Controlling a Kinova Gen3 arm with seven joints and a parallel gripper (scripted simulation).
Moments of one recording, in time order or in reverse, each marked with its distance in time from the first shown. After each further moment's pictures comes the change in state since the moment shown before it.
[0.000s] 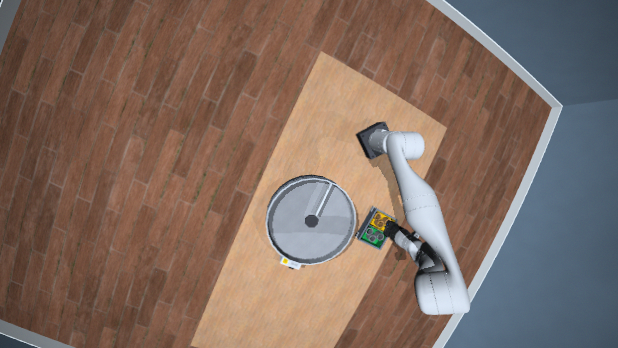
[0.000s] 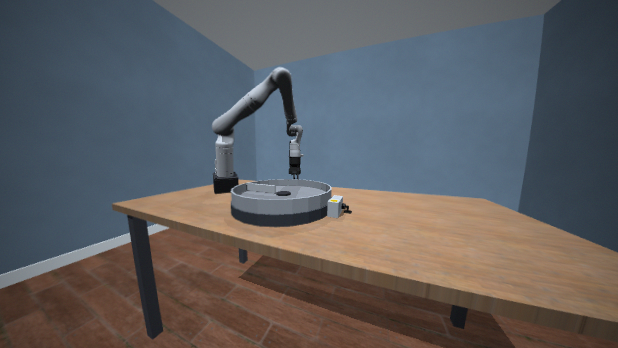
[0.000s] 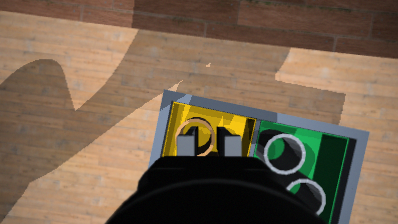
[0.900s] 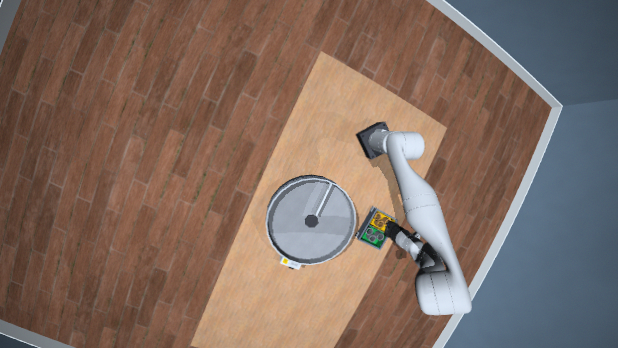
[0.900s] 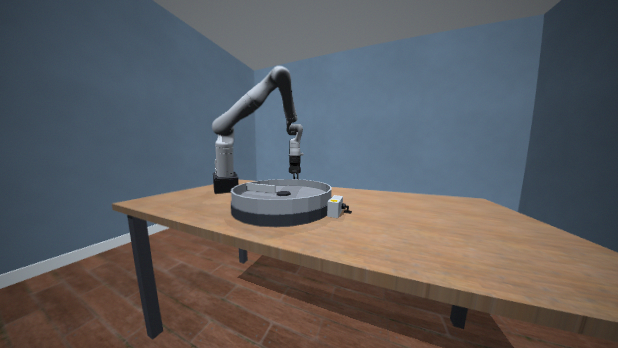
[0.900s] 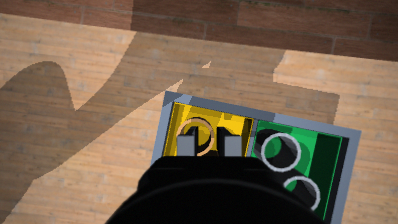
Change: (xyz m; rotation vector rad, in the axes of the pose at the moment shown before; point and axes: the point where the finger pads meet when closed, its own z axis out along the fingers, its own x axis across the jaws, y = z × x) arm 0.000 0.000 -0.008 0.001 0.001 0.000
